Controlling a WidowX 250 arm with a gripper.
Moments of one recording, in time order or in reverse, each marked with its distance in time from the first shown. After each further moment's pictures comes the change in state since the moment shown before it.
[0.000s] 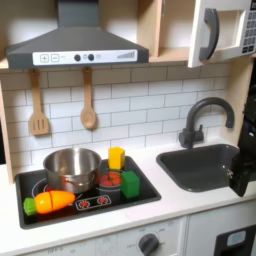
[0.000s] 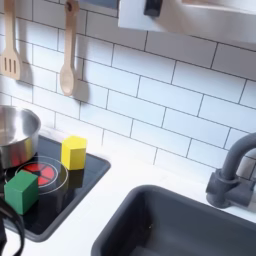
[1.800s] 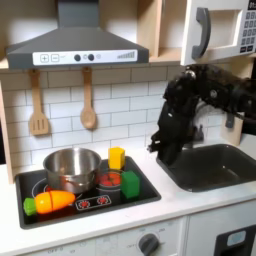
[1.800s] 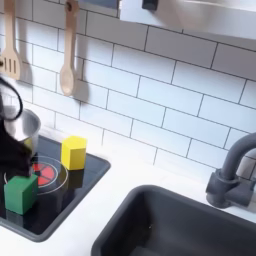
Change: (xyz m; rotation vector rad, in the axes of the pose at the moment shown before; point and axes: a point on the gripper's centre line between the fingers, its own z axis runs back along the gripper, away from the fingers) arm 0.116 0.086 -0.005 0.108 -0.188 0.191
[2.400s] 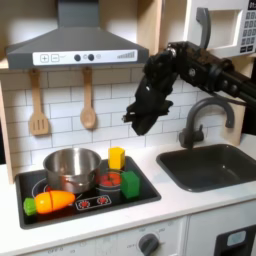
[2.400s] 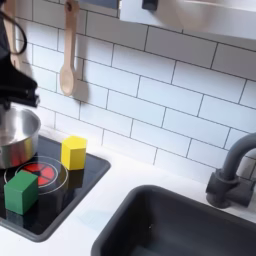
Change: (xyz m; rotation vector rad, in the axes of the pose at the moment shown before) arm 0.070 0.017 0.021 0.029 -0.187 0.007
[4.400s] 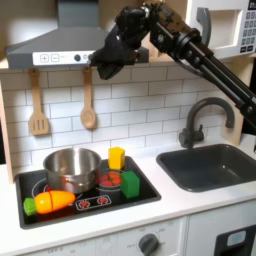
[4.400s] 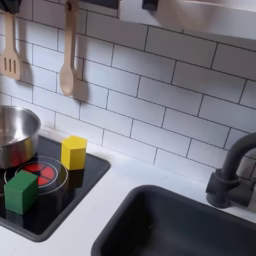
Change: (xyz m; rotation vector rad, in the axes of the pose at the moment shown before) arm 0.117 0.022 0.035 0.020 -0.351 -0.012
